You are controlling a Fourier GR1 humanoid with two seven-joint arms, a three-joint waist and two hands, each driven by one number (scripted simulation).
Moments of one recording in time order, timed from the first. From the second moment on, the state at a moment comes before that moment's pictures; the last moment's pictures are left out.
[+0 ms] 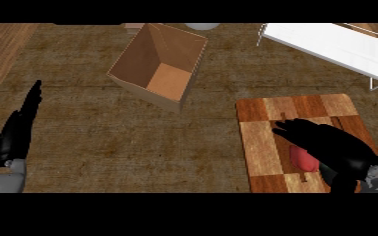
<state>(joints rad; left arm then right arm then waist) -0.07 0.41 0.09 -1.36 -0.16 0.16 0.07 -0.07 -0.62 0.27 -1.72 0.91 0.63 -0.19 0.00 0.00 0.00</state>
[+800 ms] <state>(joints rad) -0.10 0.39 0.14 -1.31 -0.19 0.12 0.04 -0.11 -0.49 0.27 -1.53 1.13 0.34 -0.22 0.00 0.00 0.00</state>
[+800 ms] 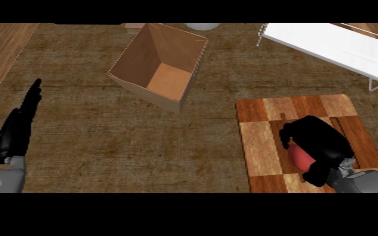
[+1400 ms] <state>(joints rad) -0.13 0.36 0.12 -1.32 -0.22 0.12 0.05 -0.54 -0.37 0.09 -1.07 1.04 0.21 -0.36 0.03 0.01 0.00</state>
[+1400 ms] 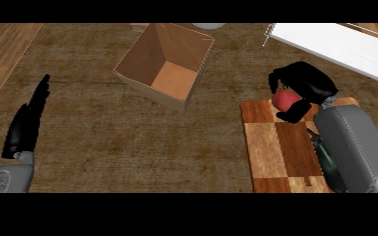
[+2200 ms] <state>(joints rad) -0.11 0.37 0.15 -1.34 -0.22 0.11 0.06 -0.79 -0.30 -0.05 -1.09 0.88 0.15 -0.49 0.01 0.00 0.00</state>
